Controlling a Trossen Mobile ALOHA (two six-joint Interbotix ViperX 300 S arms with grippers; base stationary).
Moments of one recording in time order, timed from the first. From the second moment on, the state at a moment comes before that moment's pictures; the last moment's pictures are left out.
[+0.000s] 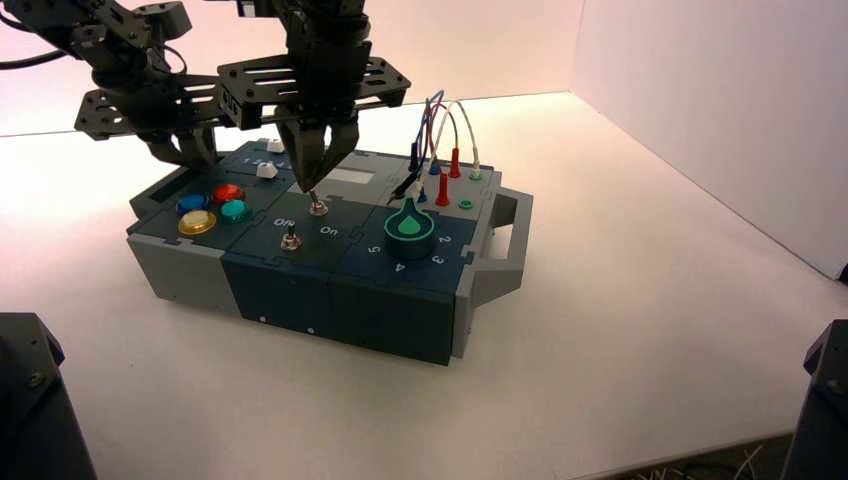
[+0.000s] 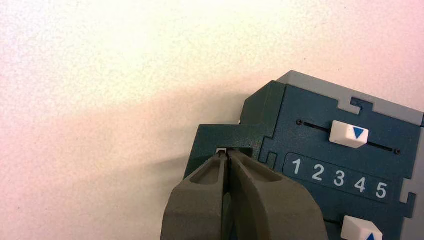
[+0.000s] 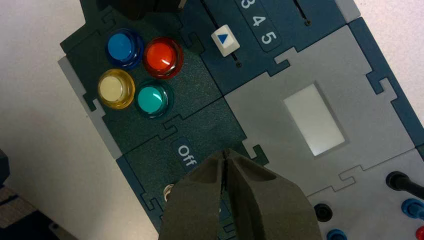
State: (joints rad) left arm -0.11 0.07 0.96 -0.22 0.06 0.06; right arm 1.00 0.32 0.29 0.05 0.64 0.22
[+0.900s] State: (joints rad) left arm -0.10 0.07 0.96 -0.22 0.05 0.06; right arm 0.99 0.31 0.31 0.04 0.64 0.22
